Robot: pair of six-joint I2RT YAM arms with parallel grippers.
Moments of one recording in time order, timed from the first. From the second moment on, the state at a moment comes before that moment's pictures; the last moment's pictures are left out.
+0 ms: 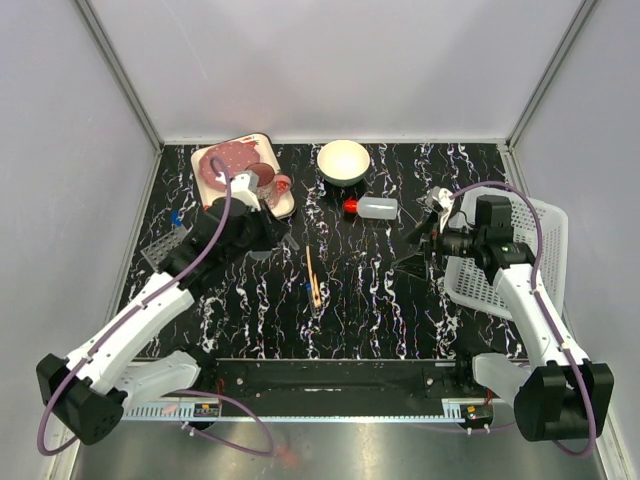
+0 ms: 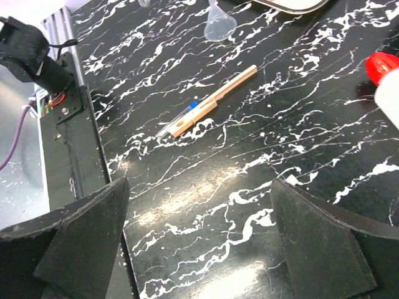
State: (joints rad) left arm -0.61 1.03 0.96 -0.38 -0.02 -0.61; right arm 0.06 1.06 0.82 -0.44 -1.11 -0.32
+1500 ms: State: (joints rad) left arm 0.22 1.32 0.85 -0.18 -0.14 -0.39; right arm 0.01 1.04 0.82 -0.49 -1.08 -0.37
